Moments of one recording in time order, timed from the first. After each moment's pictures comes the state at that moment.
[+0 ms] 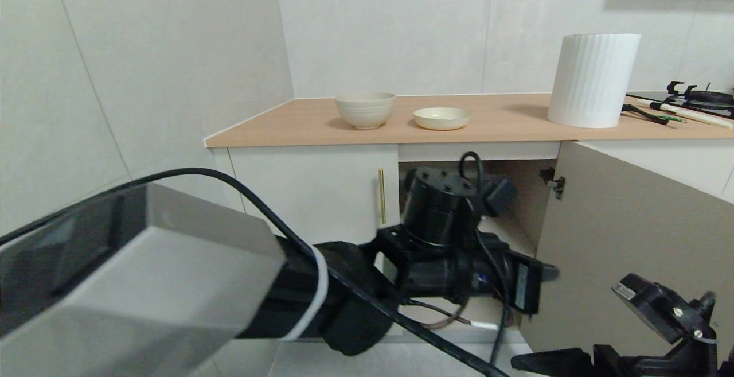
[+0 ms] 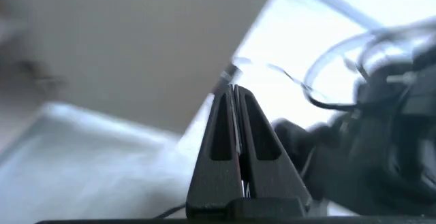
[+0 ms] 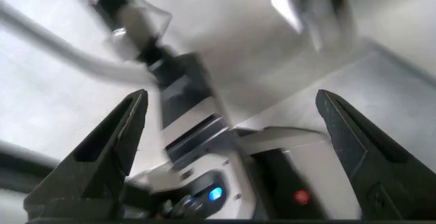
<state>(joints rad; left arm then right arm) -0.90 2.14 -1.29 -0.57 -0.45 -0.42 0.61 1.53 -0.03 -1.32 0.69 0.41</state>
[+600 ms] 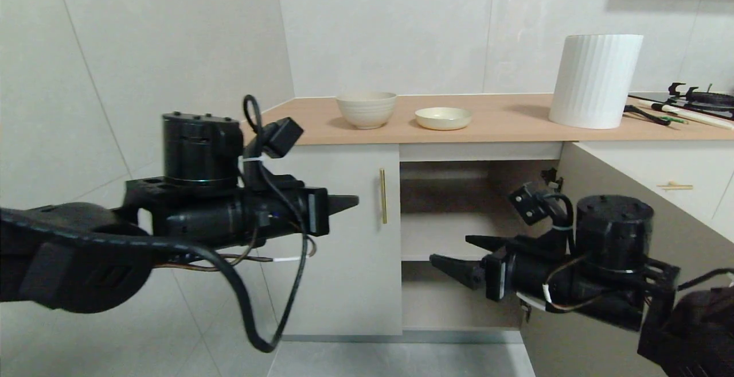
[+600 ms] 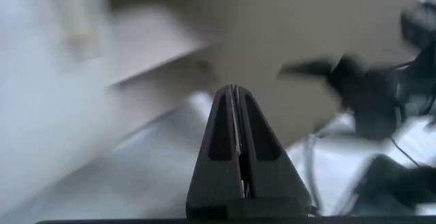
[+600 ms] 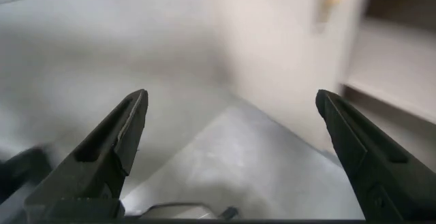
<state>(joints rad) -0.44 1.68 -0.90 -0.44 -0.38 -0.27 0.58 1.82 -0.59 -1.01 0.25 0.24</state>
